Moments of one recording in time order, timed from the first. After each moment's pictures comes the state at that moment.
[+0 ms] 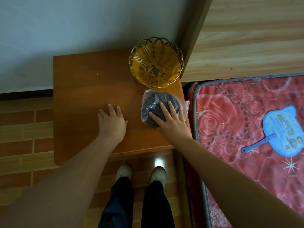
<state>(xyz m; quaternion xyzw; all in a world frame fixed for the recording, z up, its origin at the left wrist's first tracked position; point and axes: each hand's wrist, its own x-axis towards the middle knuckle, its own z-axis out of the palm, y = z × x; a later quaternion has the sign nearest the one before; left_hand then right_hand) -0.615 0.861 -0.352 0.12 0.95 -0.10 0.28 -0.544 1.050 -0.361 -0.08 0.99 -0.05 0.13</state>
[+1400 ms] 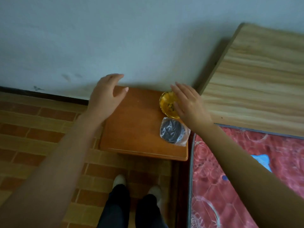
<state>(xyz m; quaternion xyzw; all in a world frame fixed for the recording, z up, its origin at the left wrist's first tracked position) -0.612 0.771 -0.052 0.08 0.95 0.30 -0.06 -0.586 1.025 -0.071 -0.17 0.97 -0.14 -0.09</state>
